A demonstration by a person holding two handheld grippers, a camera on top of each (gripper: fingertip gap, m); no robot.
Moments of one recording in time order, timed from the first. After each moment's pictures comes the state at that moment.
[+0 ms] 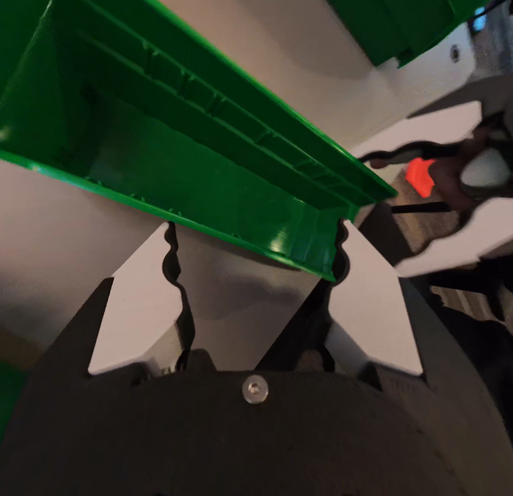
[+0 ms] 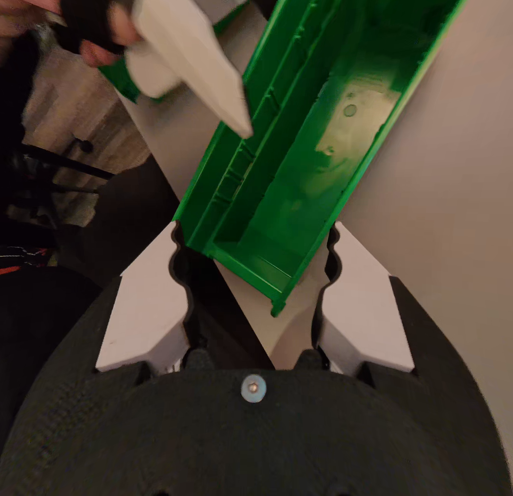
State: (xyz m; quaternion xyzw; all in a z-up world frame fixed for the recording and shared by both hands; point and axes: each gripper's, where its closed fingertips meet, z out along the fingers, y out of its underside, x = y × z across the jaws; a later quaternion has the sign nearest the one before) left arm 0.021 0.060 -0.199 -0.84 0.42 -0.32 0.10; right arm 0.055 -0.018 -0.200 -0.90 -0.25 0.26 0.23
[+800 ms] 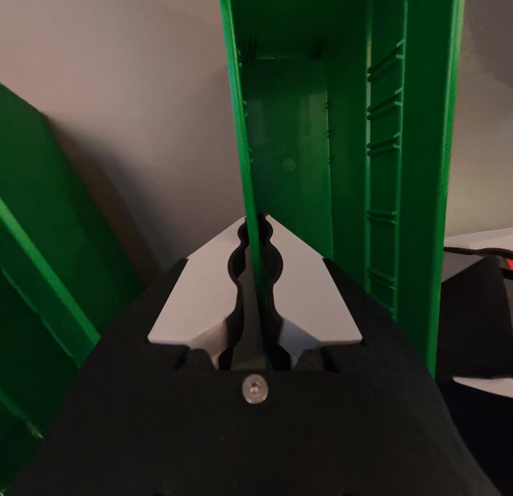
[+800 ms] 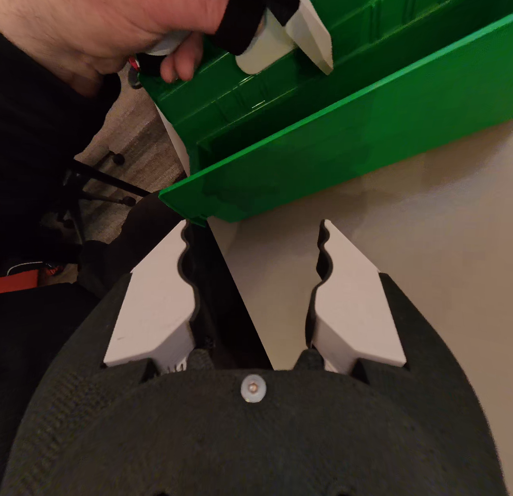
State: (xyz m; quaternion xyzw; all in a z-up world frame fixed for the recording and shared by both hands) left arm -0.059 0.116 -0.243 -0.92 0.31 -0.19 0.14; right arm -0.013 -0.017 -0.206 -0.87 -0.27 0.31 0.26
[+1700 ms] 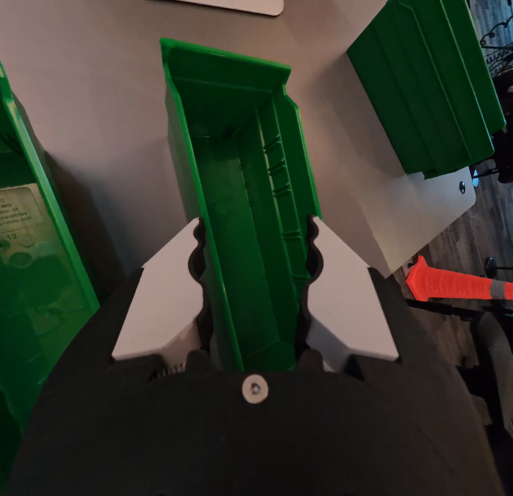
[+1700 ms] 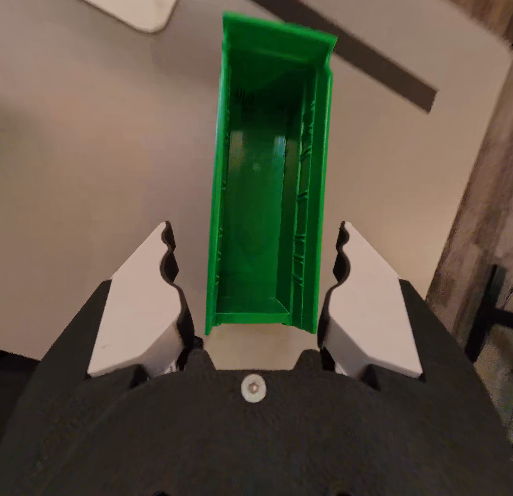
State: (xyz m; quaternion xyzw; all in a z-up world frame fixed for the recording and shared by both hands) left arm -0.050 0.118 -0.183 -0.89 0.25 -0.33 0.21; right arm 0.371 0.053 -0.121 -0.95 -0.07 -0.07 0.28
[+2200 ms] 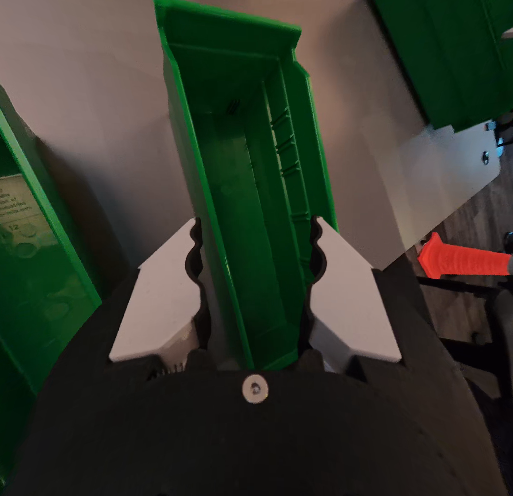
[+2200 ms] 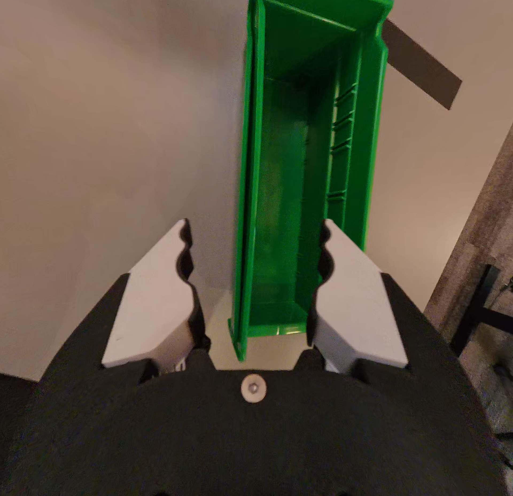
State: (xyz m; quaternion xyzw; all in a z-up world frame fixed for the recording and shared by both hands) left arm -0.056 0.107 -0.193 -0.89 0.28 -0.30 0.18; right arm 0.386 0.074 -0.157 -0.96 -0.09 -0.08 0.24
